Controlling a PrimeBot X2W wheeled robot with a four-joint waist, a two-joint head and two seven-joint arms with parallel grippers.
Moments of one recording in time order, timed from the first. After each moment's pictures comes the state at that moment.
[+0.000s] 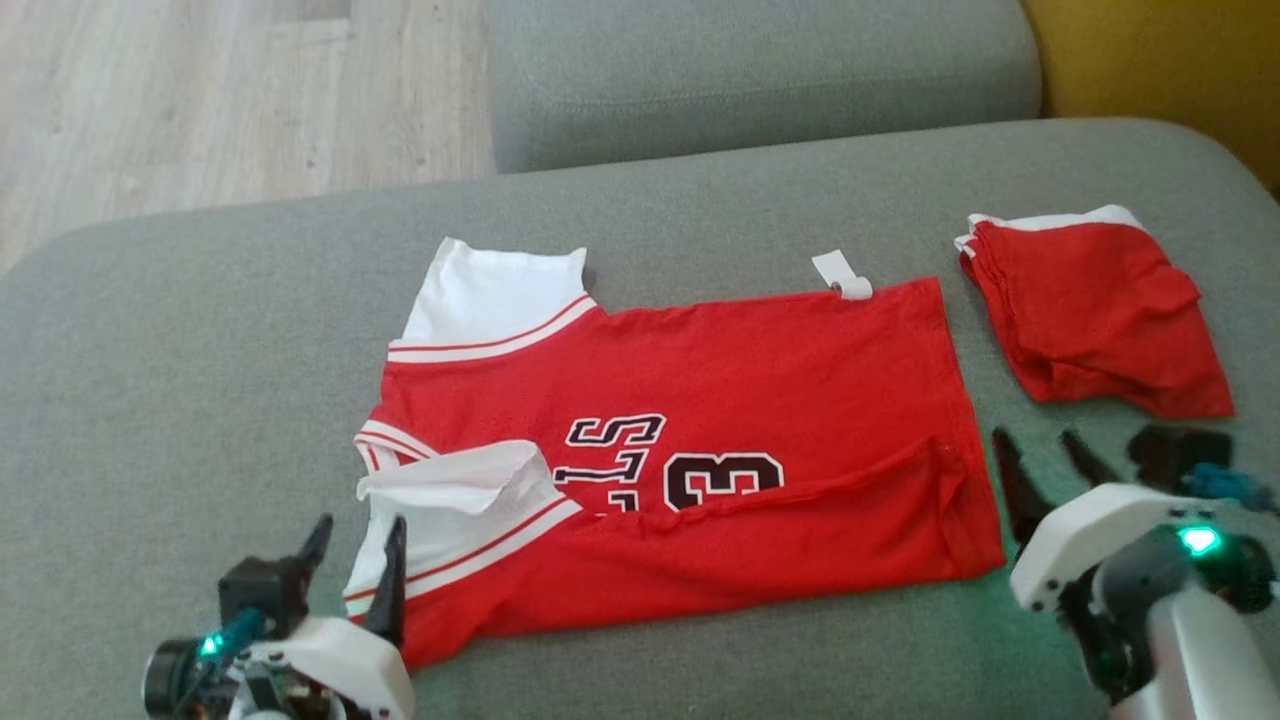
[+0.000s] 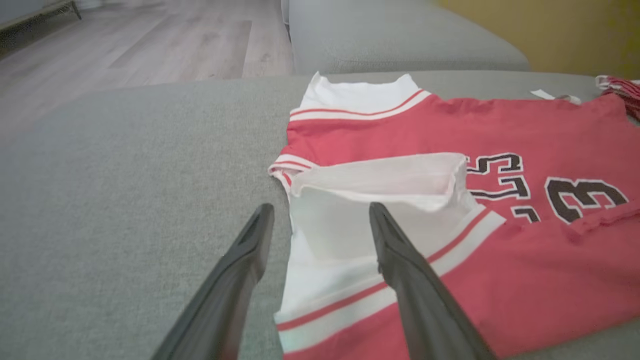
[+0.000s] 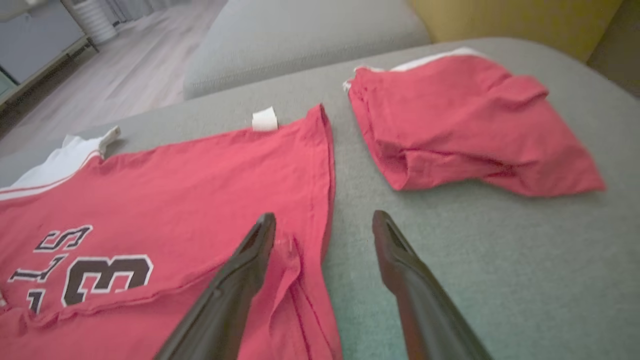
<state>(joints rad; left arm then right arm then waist) -0.04 0.30 -0.38 0.27 -0.45 0.13 0.03 -0.11 -0.07 -0.08 0.31 0.21 0.13 0.26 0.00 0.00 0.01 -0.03</state>
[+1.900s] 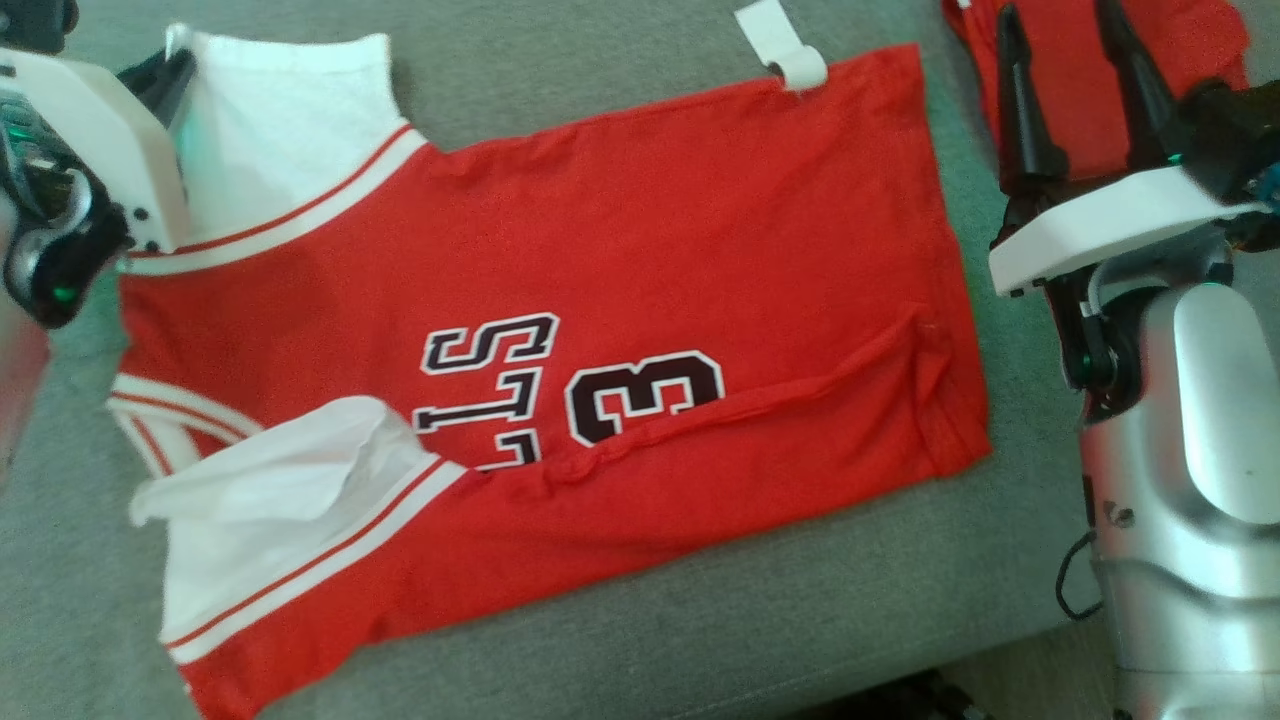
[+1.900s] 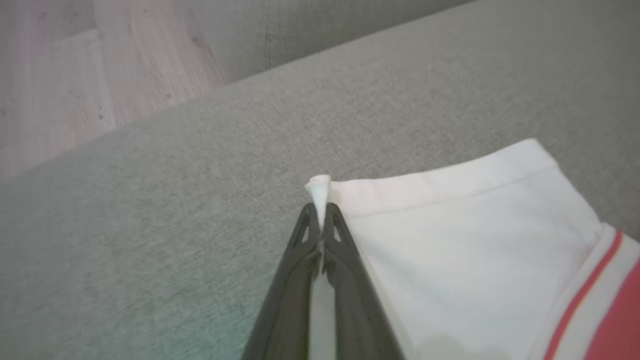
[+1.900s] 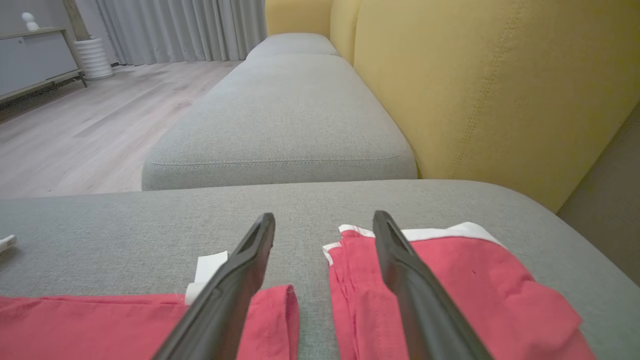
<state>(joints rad) -1.07 0.60 -0.82 0.69 -0.88 -0.13 0.38 -0.57 -0.06 0.02 0.23 0.11 0.13 0.05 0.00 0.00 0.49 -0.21</state>
